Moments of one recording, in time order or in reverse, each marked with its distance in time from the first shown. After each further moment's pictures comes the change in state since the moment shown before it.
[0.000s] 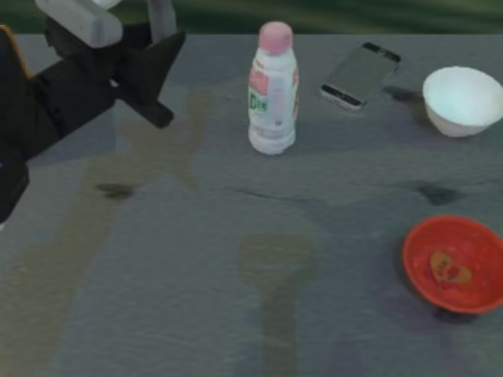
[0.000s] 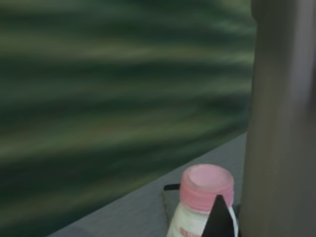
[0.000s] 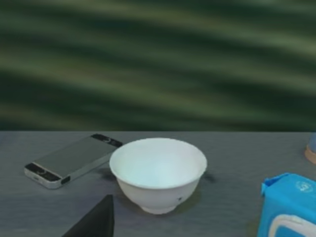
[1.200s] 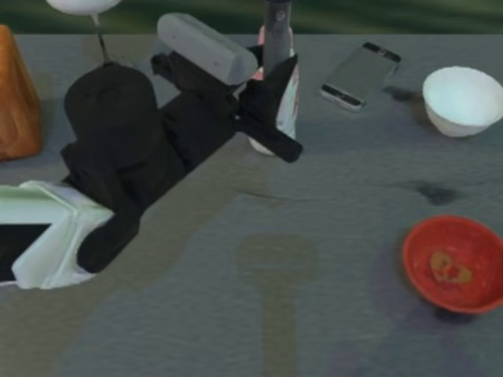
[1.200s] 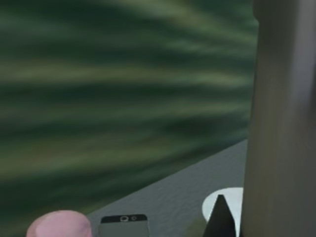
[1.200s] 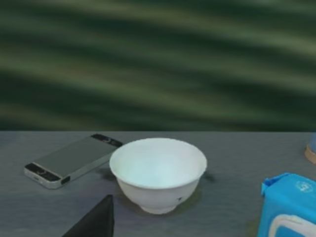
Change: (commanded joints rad) left arm -0.386 0.059 0.011 0.102 -0.404 -0.008; right arm 0.000 0.000 0.000 0.000 0.000 0.000
